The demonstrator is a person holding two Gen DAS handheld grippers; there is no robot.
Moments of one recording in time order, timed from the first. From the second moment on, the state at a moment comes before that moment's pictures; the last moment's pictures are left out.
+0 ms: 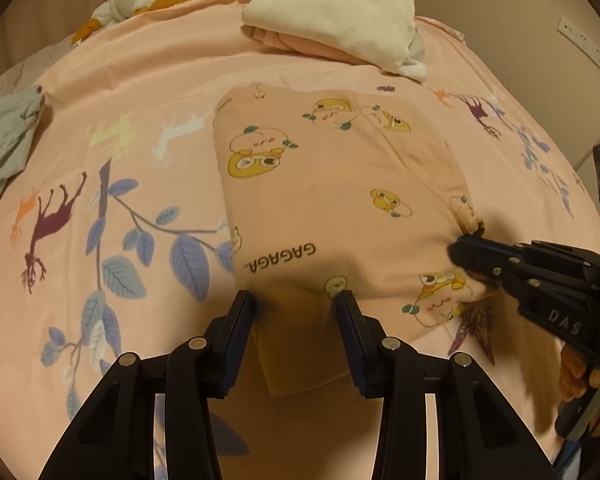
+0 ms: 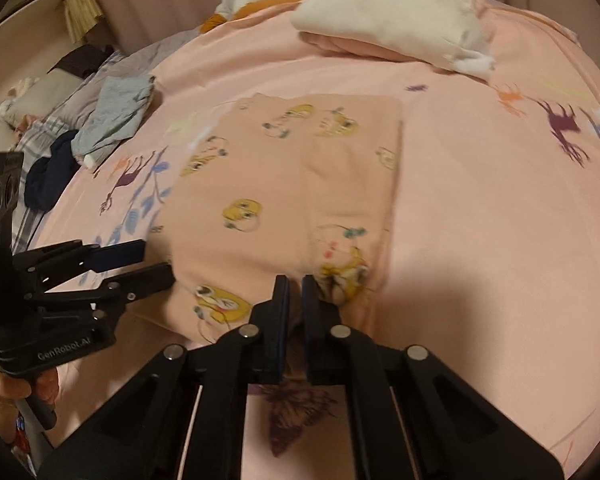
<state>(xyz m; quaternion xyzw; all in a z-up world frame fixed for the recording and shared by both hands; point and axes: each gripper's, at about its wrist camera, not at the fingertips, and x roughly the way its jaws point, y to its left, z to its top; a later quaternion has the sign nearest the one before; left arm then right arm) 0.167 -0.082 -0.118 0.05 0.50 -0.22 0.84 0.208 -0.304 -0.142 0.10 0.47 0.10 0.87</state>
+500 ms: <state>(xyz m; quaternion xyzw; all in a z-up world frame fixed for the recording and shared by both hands) 0.171 -0.067 -0.097 0.03 0.47 -0.22 0.85 0.207 -0.357 -0.117 0.18 0.43 0.09 0.88</state>
